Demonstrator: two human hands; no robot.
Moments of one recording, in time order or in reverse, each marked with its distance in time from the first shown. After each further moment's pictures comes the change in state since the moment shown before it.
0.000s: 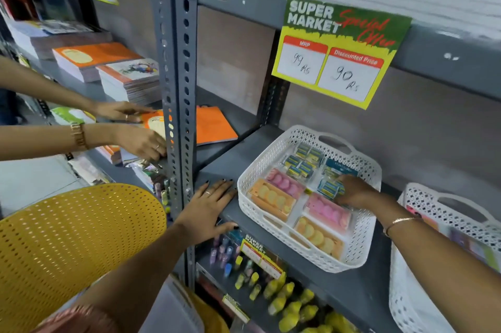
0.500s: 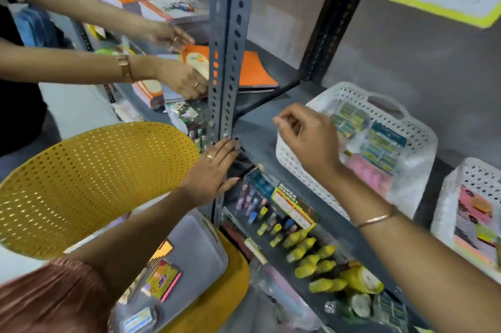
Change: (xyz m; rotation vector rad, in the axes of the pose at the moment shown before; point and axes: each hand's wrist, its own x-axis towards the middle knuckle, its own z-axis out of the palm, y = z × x) left_hand -0.071 -0.010 0.003 -0.013 0.180 -0.125; right_hand -0.103 -0.197 0.017 0.502 0.740 -0.735
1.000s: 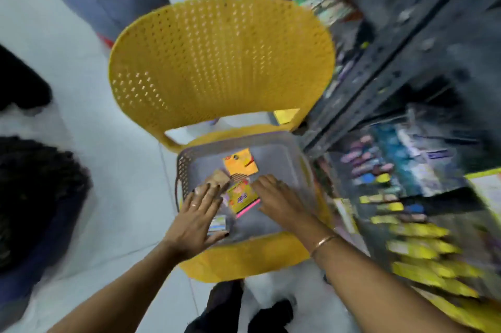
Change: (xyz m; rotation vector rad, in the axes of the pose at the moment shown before) left_hand -0.349 0.010 0.114 -0.077 -0.445 -0.619; right_hand -0.240 -0.019 0.309 -0.035 -1.198 -0.337
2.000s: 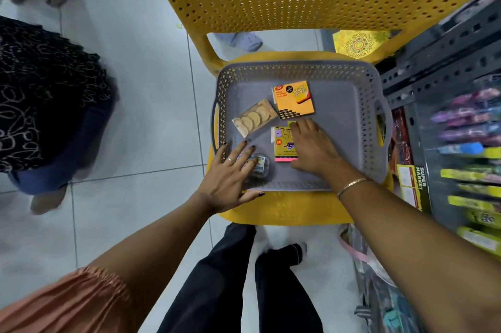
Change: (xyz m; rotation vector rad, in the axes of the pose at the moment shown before) left_hand -0.028 -0.006 0.085 0.024 0.010 -0.086; right_hand 0.063 0.009 0.091 -0.254 -0.167 -0.030
